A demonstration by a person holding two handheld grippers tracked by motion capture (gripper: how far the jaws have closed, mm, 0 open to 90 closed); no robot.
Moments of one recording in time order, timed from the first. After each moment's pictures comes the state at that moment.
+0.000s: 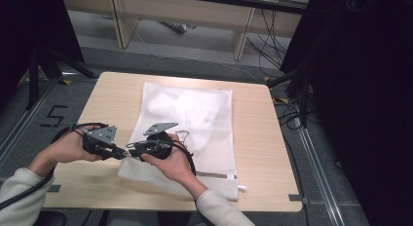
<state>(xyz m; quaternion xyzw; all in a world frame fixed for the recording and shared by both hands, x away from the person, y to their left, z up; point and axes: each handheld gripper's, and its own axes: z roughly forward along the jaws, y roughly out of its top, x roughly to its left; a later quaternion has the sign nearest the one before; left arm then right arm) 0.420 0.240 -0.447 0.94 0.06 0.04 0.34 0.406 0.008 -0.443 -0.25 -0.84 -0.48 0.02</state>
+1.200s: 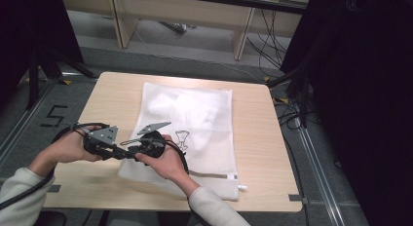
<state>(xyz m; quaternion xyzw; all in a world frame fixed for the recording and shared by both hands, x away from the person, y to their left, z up) 0.418 0.236 -0.443 0.94 0.06 0.05 0.32 0.415 0.026 -0.458 -0.26 -0.84 -0.47 0.06</state>
